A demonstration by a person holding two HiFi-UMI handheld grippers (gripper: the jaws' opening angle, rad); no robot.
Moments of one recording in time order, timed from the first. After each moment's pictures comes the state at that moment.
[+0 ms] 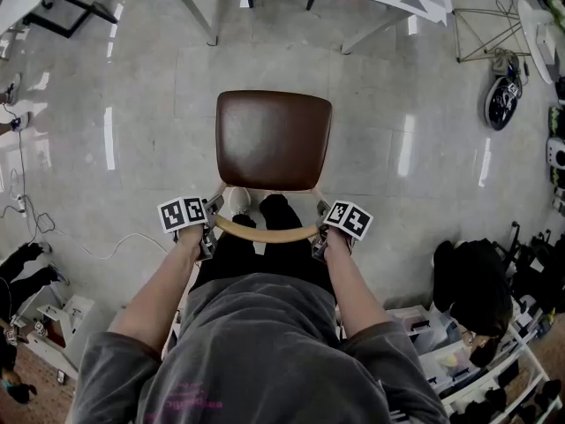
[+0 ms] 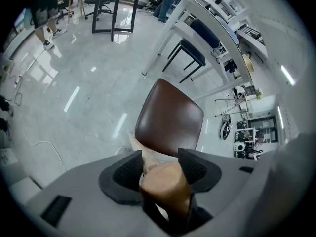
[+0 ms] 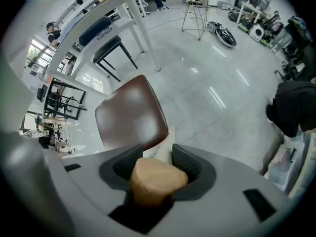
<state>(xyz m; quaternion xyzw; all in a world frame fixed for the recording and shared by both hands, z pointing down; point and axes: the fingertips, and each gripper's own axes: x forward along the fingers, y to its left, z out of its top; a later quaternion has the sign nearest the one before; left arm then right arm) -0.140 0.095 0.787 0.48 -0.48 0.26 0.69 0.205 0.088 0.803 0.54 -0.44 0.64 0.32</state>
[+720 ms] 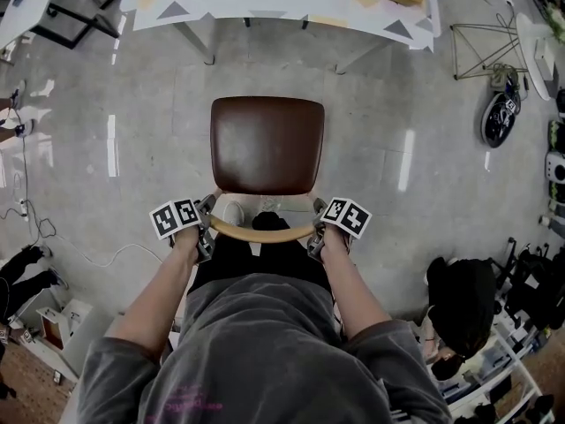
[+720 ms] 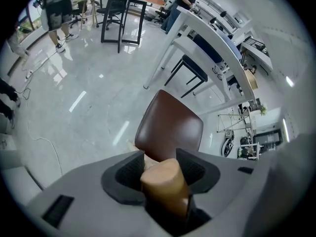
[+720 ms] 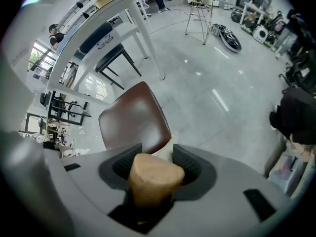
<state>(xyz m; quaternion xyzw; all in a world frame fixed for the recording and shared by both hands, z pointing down) -0.125 0.010 0.756 0.46 -0.54 0.21 0.67 0.225 -0.010 0.780 0.54 -0.45 0.64 0.31</state>
